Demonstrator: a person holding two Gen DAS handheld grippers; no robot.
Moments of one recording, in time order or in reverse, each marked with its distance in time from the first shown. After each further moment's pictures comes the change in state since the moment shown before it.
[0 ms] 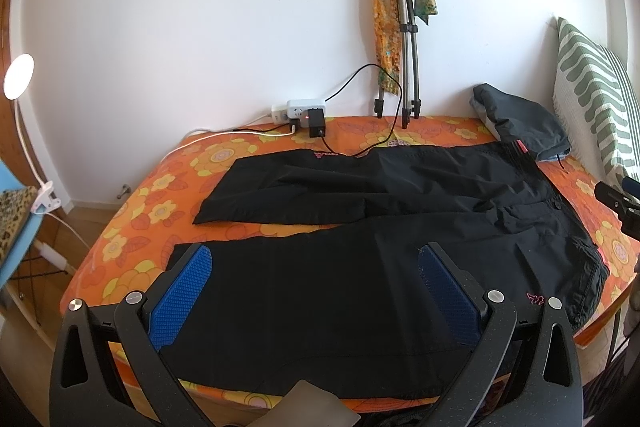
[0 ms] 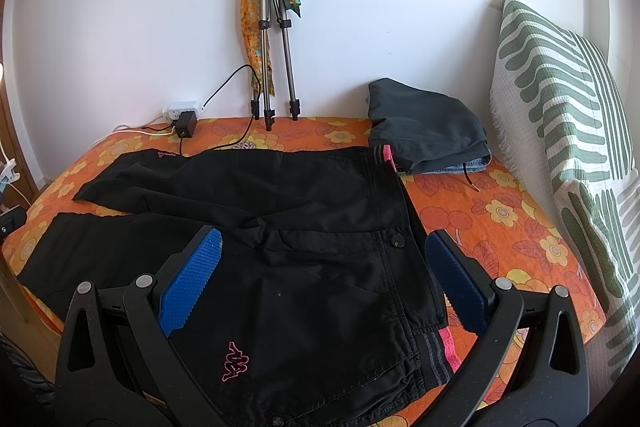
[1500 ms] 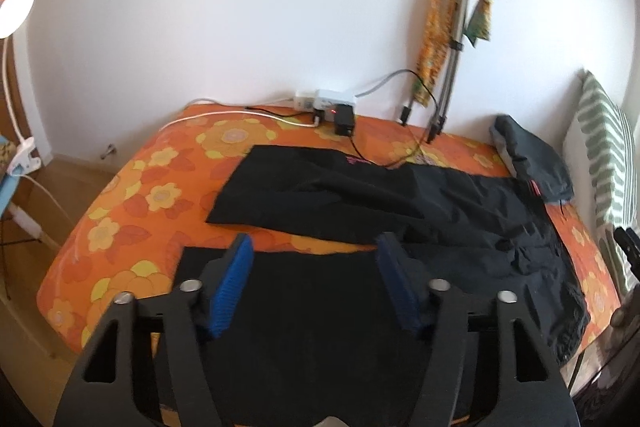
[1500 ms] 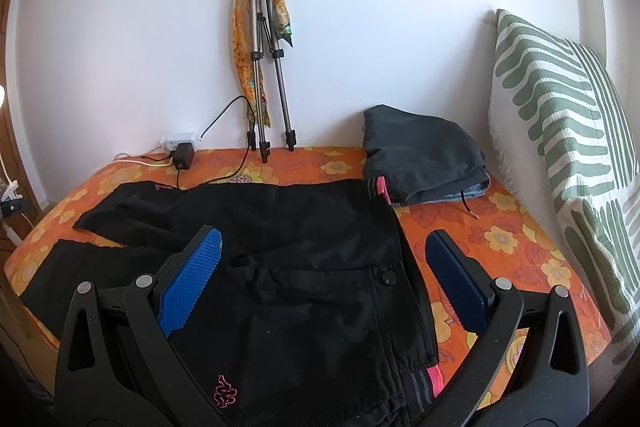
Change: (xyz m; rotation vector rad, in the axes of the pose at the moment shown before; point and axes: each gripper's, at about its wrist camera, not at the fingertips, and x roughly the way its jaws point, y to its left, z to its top) left arm 0.044 0.095 0.029 -0.191 0.074 -0.091; right arm 0.005 -0.020 0.018 0.027 -0.102 0.023
